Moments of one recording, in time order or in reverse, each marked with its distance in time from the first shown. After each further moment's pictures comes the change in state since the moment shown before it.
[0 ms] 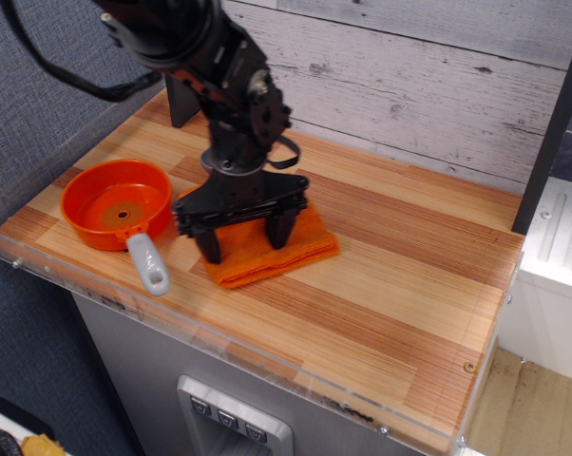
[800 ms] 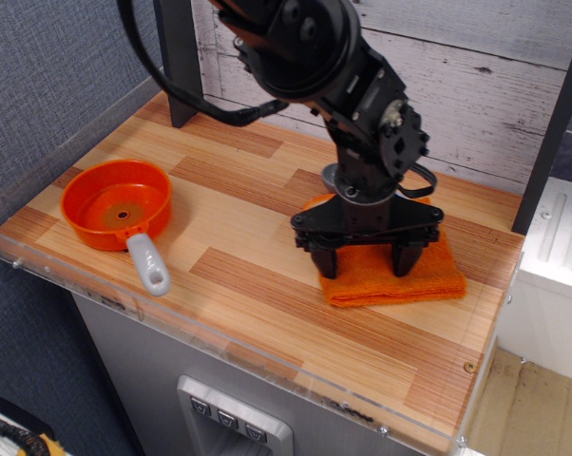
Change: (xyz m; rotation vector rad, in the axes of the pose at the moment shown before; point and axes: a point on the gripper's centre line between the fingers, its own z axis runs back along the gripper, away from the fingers) arm -0.062 -0.083 0.008 -0.148 0.026 -0.285
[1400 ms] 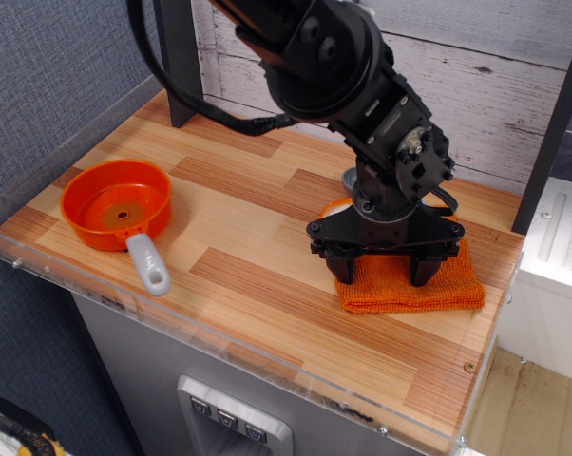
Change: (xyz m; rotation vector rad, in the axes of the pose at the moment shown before) arm -0.008 -0.002 0.001 0.021 -0.041 -0.068
